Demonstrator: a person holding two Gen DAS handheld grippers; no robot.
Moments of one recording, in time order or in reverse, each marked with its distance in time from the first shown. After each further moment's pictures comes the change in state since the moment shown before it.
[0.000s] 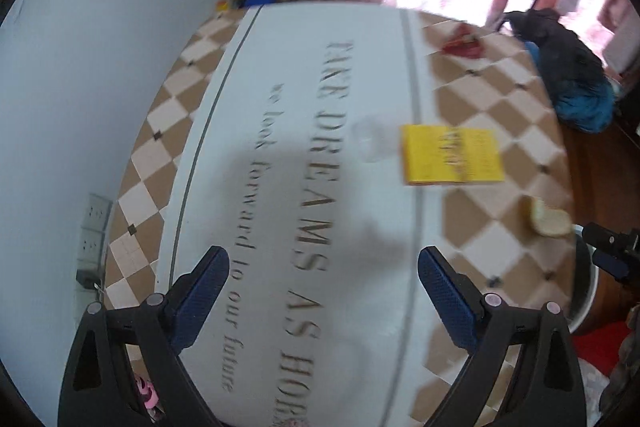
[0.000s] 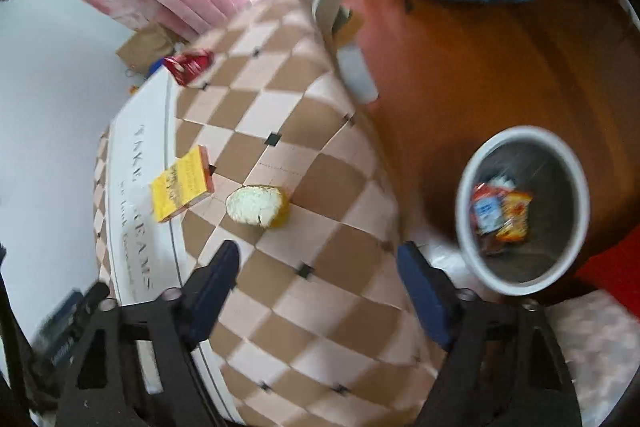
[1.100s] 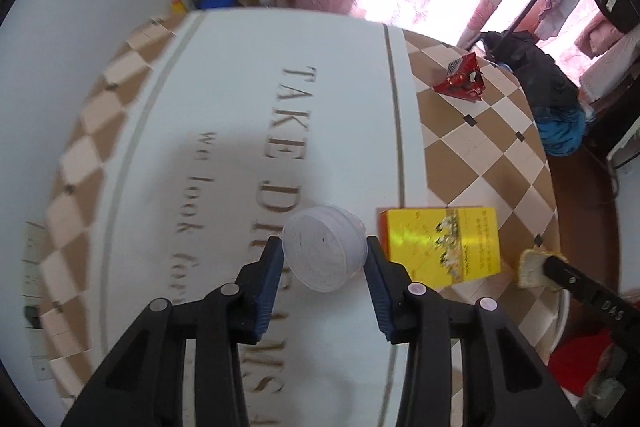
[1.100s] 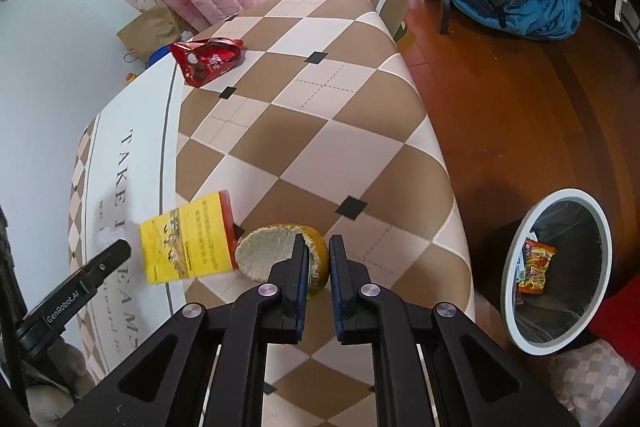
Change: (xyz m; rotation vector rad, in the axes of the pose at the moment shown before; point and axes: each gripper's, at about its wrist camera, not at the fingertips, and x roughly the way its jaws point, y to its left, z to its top) left arm 0.048 -0.008 0.060 -0.002 -0.045 -0.185; right arm 0.066 0.071 0.041 -0.126 -0.058 -0.066
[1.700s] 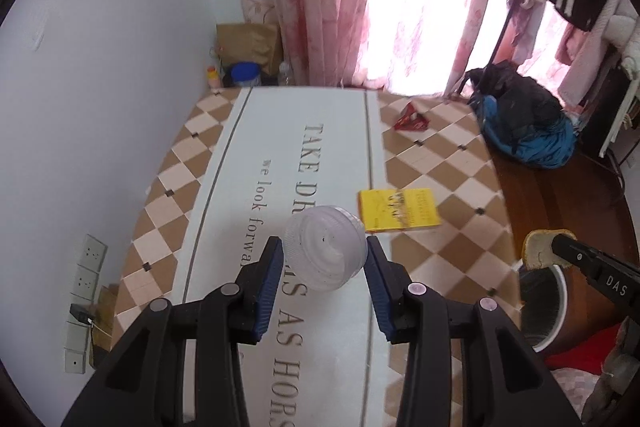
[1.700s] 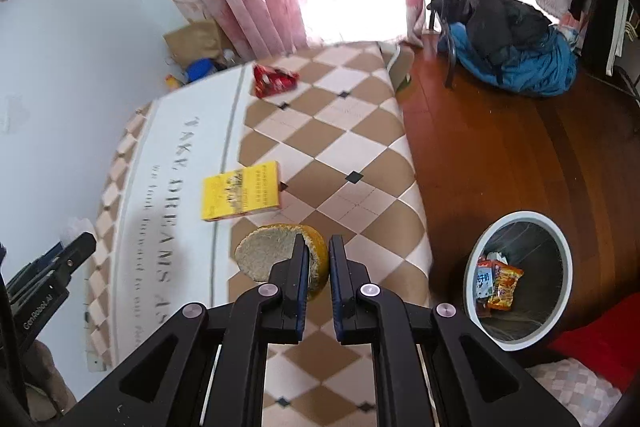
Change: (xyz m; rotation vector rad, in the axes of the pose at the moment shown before) left arm -0.150 -0.033 -0.065 0.058 -0.222 0.086; right arm -0.125 0.010 -0.066 -0.150 -0.158 0.016
